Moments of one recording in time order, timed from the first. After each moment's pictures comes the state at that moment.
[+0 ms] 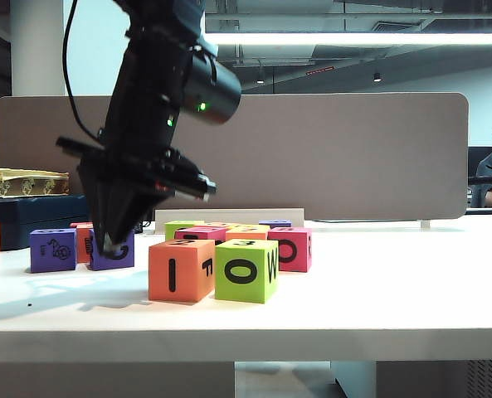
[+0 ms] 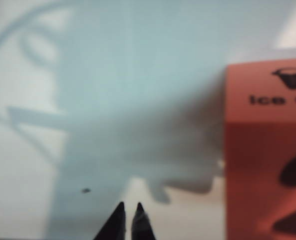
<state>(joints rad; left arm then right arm) -0.62 2.03 1.66 -1.31 -0.24 -0.26 0.02 0.43 0.67 -0.93 -0.73 0.10</state>
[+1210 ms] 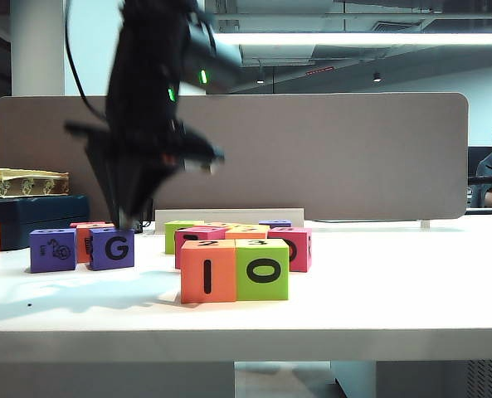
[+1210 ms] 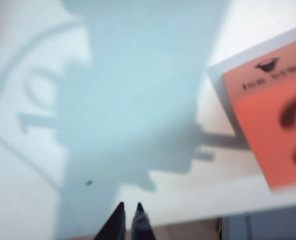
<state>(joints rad) -0.64 1.93 1.66 -1.29 -0.22 -0.20 0.02 0.43 0.67 -0.93 -0.73 0.10</state>
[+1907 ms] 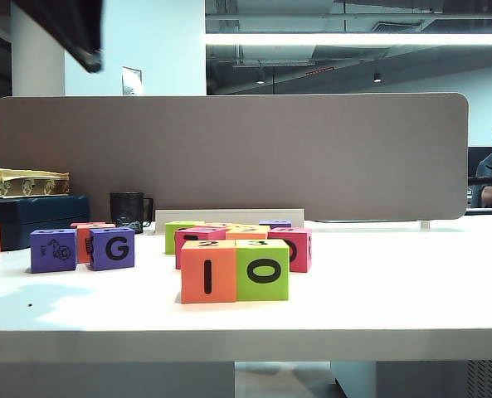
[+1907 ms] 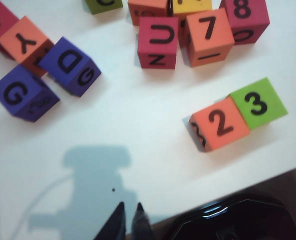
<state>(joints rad) -0.65 1.24 1.30 -0.98 -0.22 -0.16 0.02 0.43 0.67 -0.93 -0.73 0.10</state>
